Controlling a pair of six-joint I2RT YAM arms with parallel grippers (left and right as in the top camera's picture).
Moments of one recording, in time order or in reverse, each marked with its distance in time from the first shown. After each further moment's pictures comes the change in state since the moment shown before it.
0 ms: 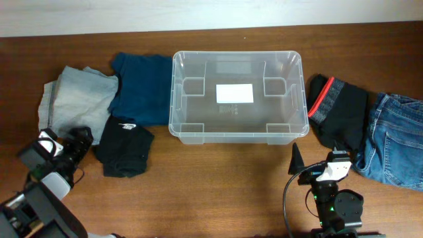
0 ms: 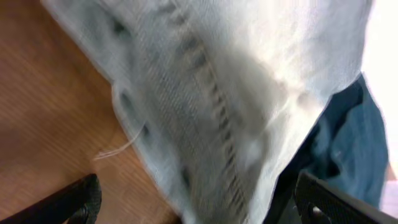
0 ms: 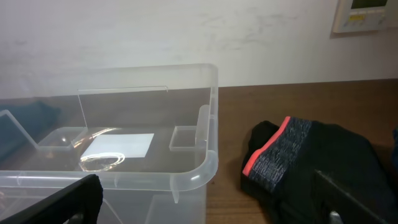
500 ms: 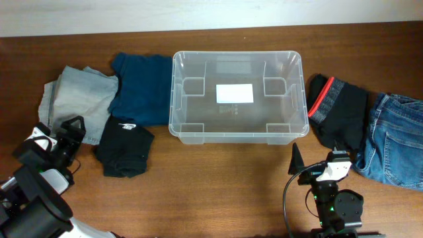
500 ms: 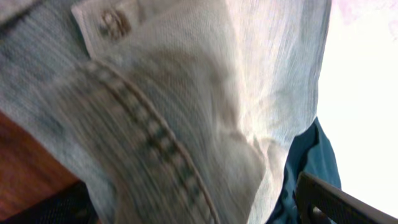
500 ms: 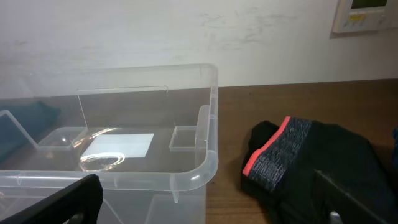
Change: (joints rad) left arm 0.024 0.192 0.031 0.326 0.124 -0.146; right arm 0.000 0.000 0.000 0.000 0.000 0.000
